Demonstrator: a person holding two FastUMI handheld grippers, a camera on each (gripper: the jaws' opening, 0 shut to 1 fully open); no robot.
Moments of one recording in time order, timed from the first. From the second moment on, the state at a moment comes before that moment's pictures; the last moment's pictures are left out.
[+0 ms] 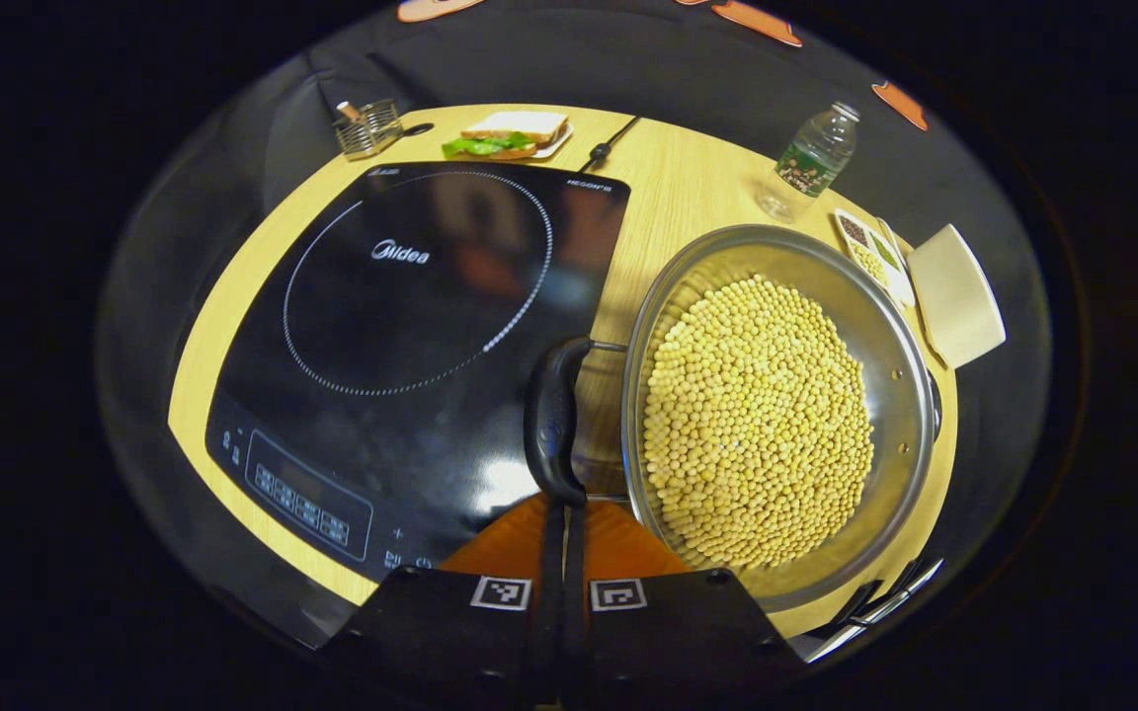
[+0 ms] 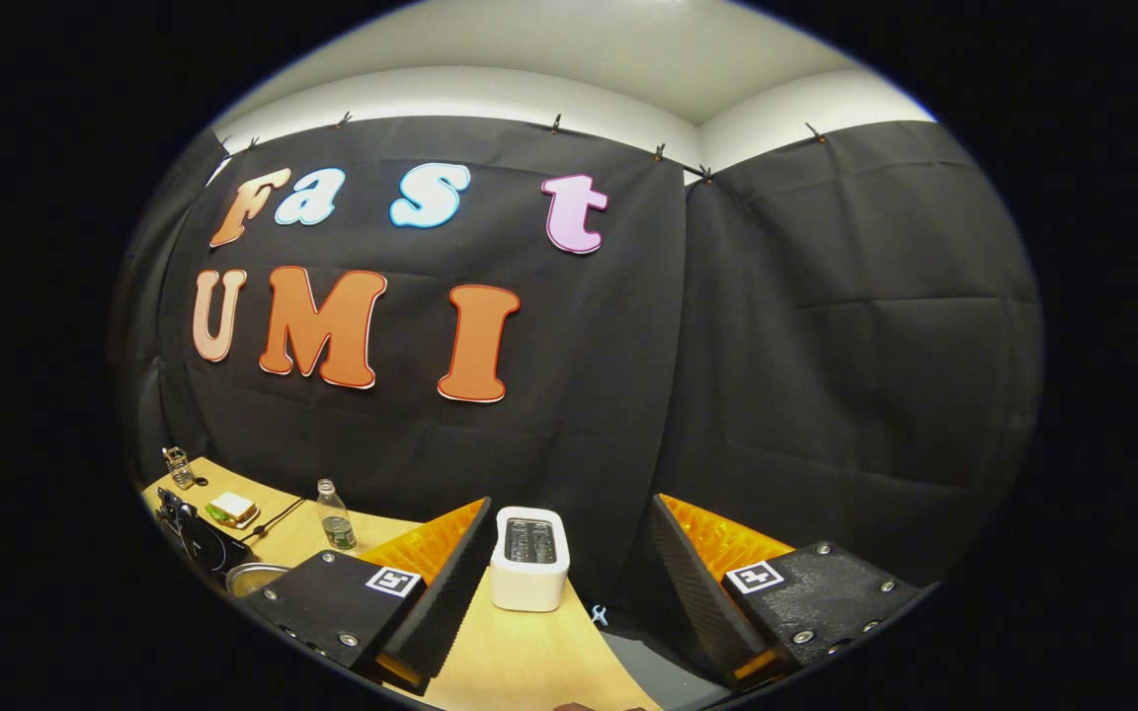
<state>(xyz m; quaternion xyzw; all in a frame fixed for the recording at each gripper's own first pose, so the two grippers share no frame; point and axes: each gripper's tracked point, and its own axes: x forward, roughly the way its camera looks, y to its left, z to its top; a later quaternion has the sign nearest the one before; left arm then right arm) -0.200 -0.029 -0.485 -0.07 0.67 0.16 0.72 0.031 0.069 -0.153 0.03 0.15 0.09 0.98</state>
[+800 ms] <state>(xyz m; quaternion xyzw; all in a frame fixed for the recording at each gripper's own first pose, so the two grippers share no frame) -0.139 -0.042 -0.509 -0.01 0.66 0.07 0.75 0.020 0.144 -0.213 0.04 0.25 0.13 0.96</state>
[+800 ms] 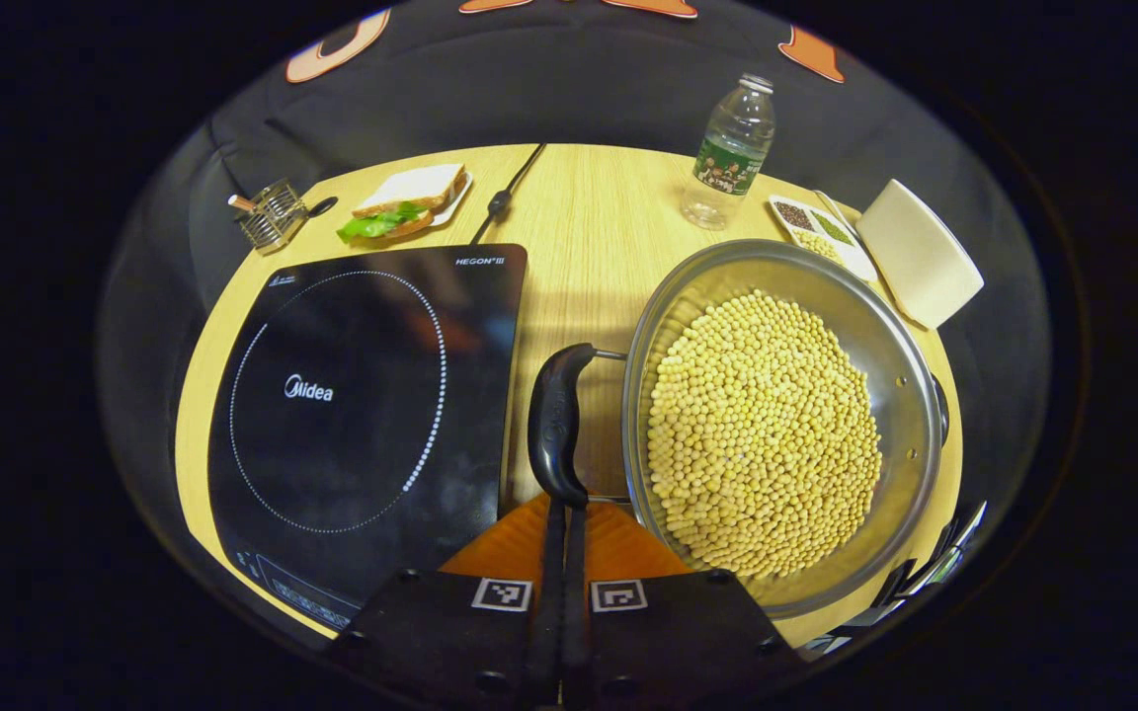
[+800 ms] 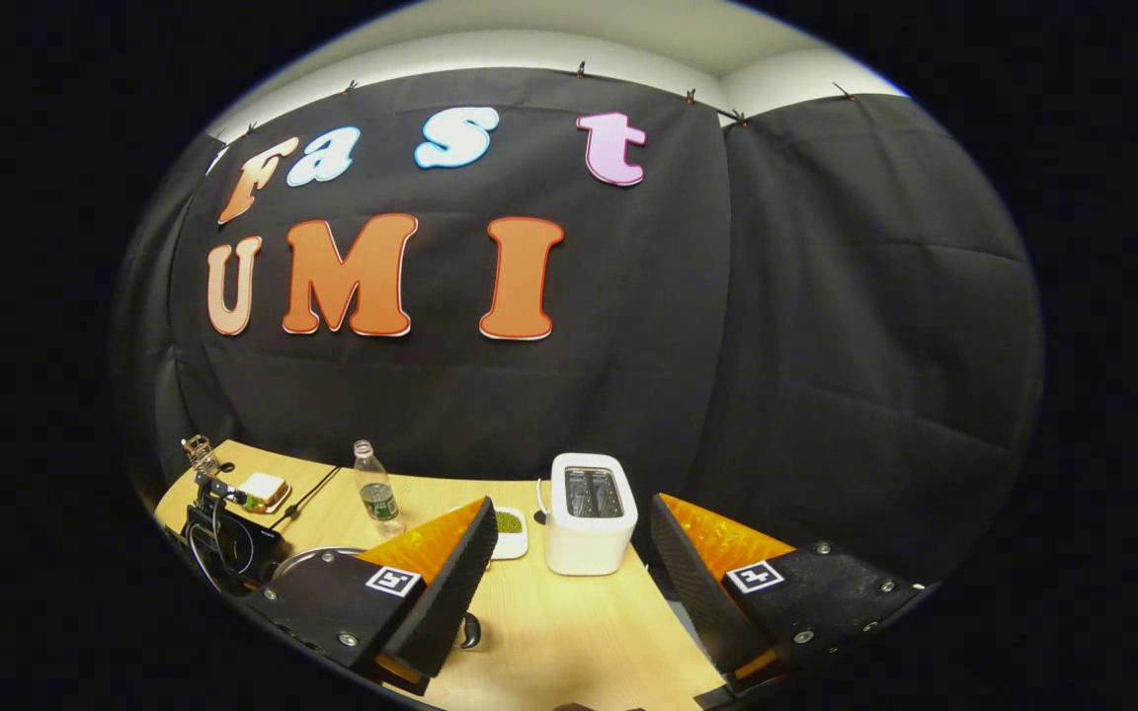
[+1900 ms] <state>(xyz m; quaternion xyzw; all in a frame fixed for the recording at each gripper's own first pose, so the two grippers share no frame) -0.088 -0.050 -0.464 -0.01 0.59 0.00 0.81 -0.052 0.266 -0.361 0.05 0.49 0.24 0.84</state>
